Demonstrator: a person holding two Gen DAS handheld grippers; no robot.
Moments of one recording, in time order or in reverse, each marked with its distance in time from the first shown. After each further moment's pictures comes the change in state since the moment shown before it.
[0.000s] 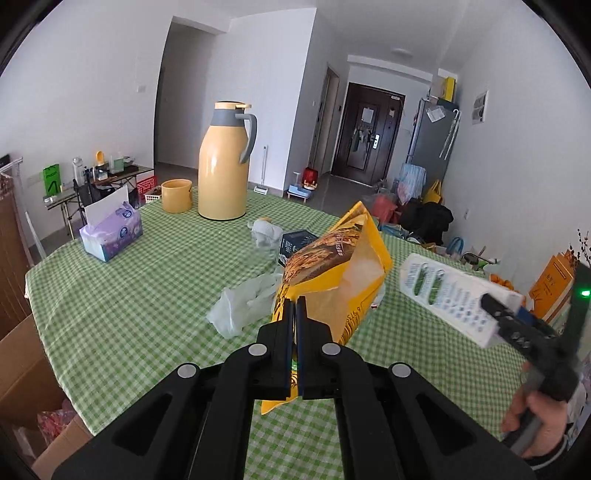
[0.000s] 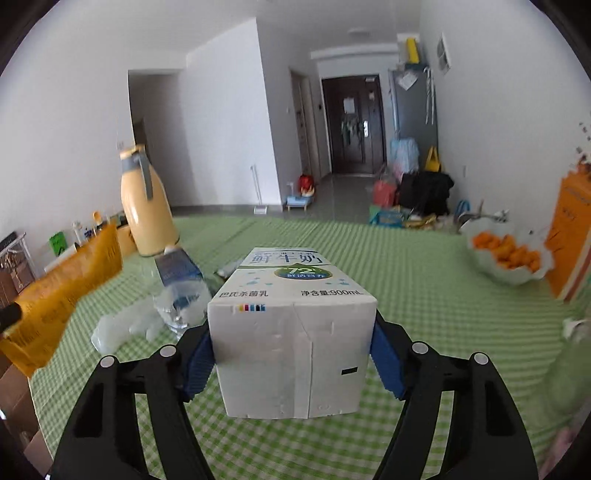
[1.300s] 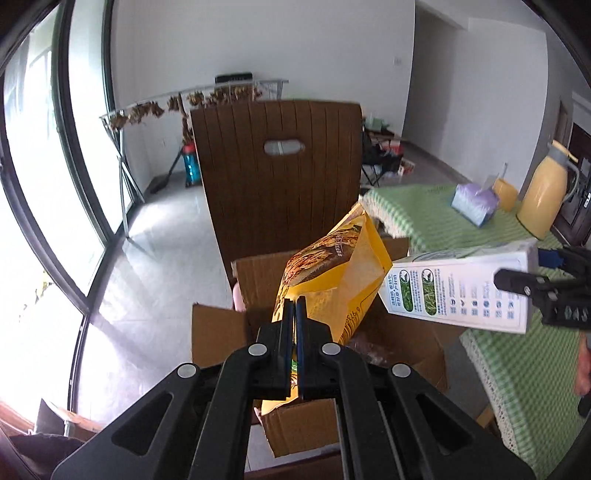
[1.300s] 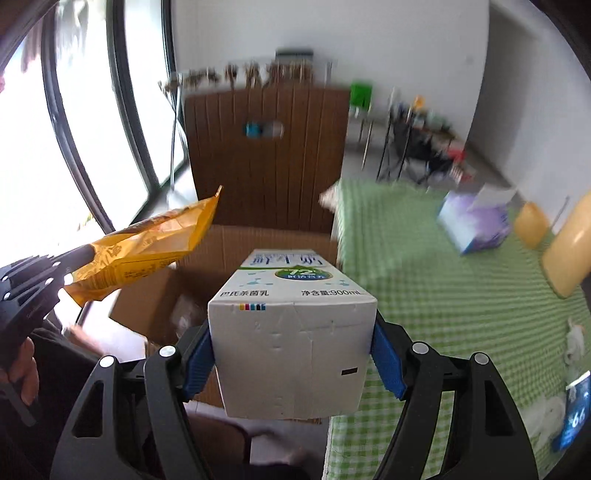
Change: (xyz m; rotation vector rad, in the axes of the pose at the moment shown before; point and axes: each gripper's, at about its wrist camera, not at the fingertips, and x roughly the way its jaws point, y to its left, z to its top) left arm -0.232 0.367 -0.121 -0.455 0.115 0.792; right arm -0.004 0.565 -0.118 -0.881 0.479 0.897
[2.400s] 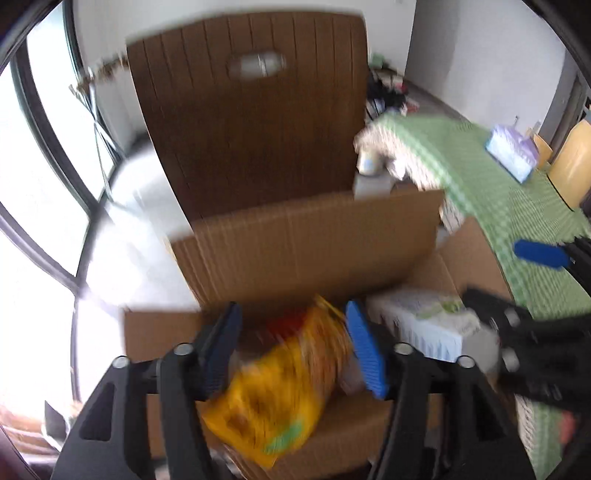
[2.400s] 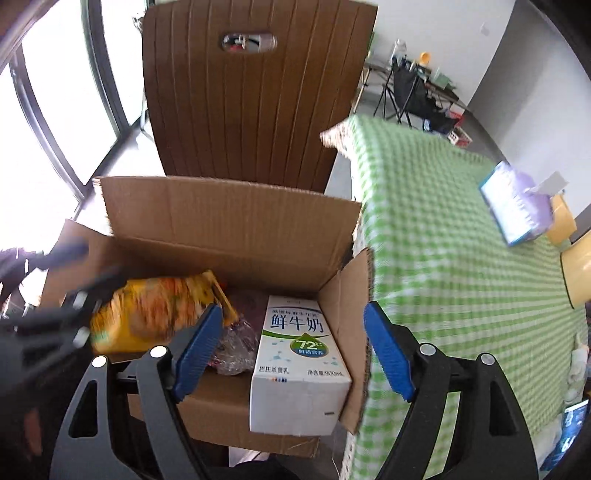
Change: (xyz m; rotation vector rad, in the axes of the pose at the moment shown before) left arm 0.152 -0.034 0.030 0.061 0.217 0.012; right arm 0.094 0.016 0.021 -0.071 0.143 -0.091
